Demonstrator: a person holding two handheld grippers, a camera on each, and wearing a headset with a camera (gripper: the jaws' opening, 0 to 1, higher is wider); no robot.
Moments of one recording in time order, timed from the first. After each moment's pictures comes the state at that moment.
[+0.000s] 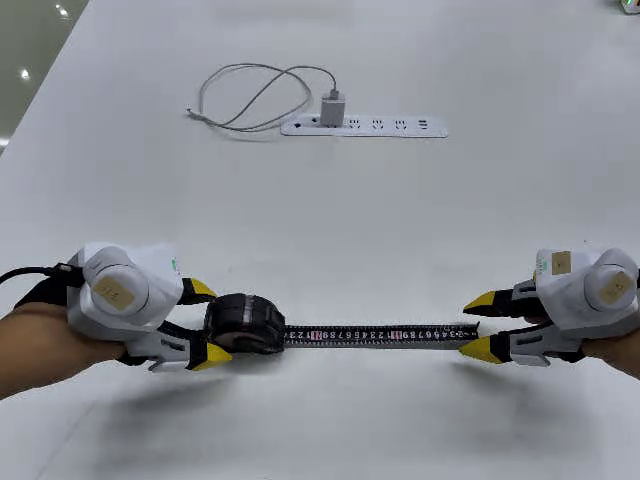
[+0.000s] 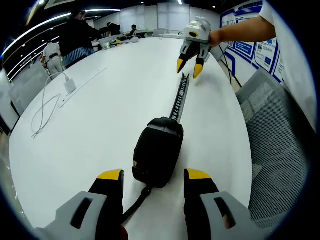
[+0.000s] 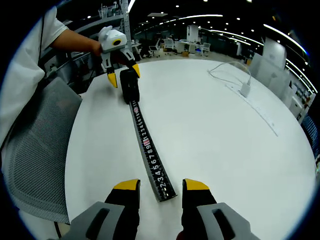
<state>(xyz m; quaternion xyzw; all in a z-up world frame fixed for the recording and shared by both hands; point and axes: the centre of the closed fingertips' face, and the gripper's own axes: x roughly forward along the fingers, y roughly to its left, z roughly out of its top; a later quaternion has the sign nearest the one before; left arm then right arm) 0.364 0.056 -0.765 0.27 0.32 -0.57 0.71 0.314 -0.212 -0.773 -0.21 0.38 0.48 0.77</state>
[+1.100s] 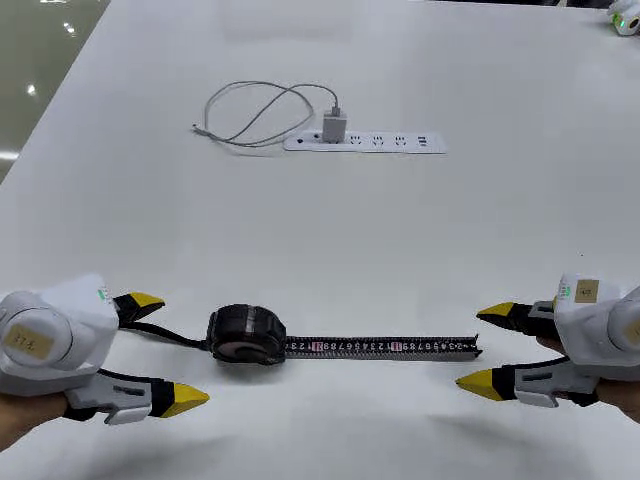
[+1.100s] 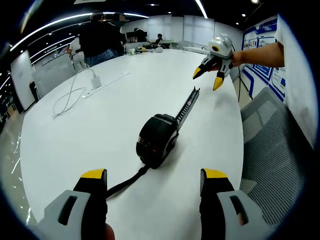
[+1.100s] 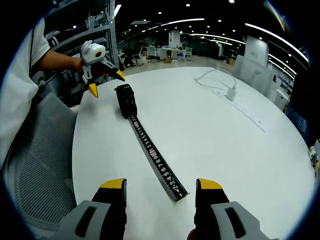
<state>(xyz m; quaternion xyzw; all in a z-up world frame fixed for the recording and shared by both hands) 0.343 0.095 -0.739 0.21 0.32 -0.50 0.78 0.300 -0.206 -0.751 -0.18 0.36 0.42 0.81</state>
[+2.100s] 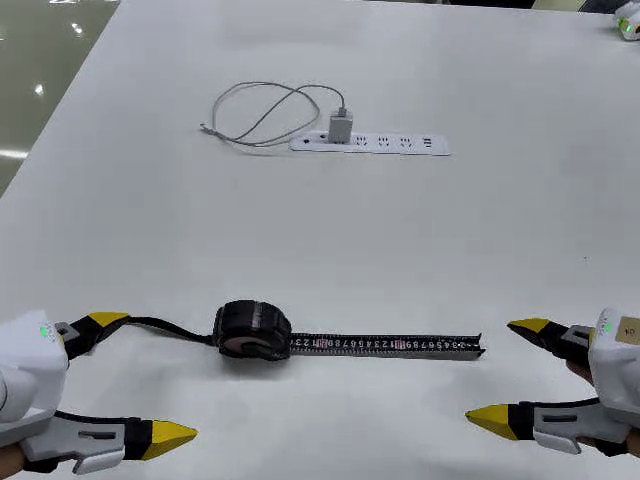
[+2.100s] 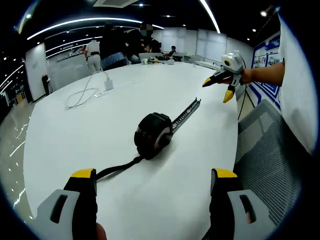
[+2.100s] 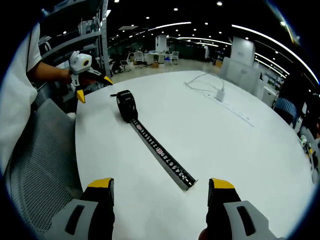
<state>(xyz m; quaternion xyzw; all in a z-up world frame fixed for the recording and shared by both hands) 0.313 0.121 -0.728 0.15 0.30 -0.47 0.82 0.268 -0.207 -0.734 -0.16 0.34 0.37 0.85</state>
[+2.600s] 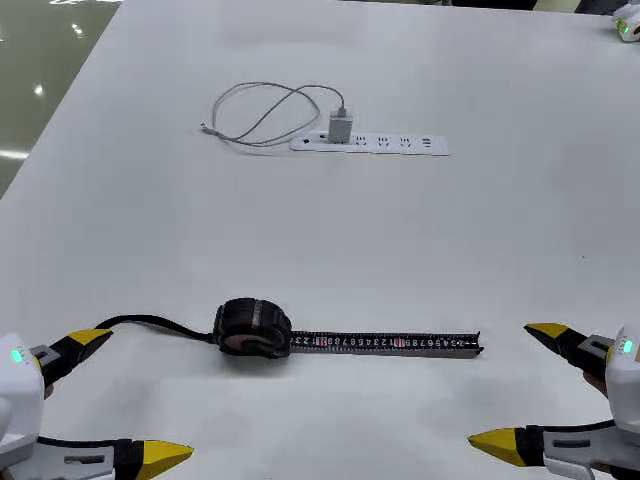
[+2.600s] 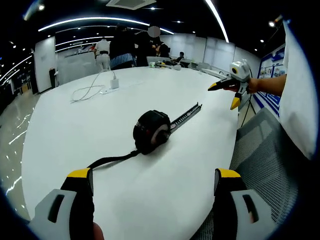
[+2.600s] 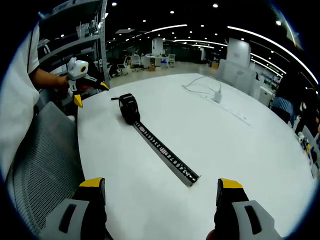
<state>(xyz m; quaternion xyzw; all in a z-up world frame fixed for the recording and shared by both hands) 0.296 0.129 -0.728 0.11 0.30 -0.45 0.84 0.254 -0.206 -0.726 -0.15 0.33 0.36 0.86</state>
